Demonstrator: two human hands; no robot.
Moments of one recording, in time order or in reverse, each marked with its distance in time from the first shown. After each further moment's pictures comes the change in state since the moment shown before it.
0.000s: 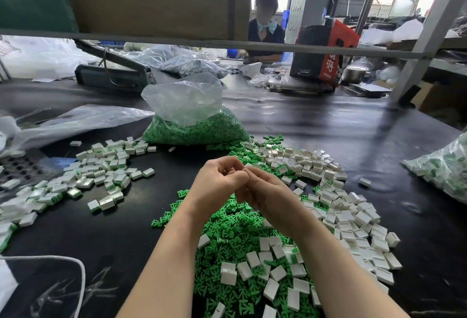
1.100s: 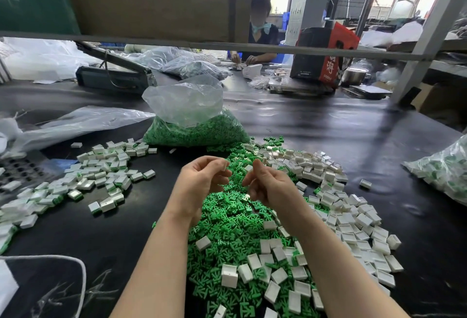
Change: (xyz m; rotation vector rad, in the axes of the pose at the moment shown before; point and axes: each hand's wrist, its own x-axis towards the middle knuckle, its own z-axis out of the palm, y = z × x) left_hand 0.005 -0.018 -0.020 -0.319 0.180 -0.155; right_hand 0.003 -0.006 -0.006 -0.157 0.201 0.037
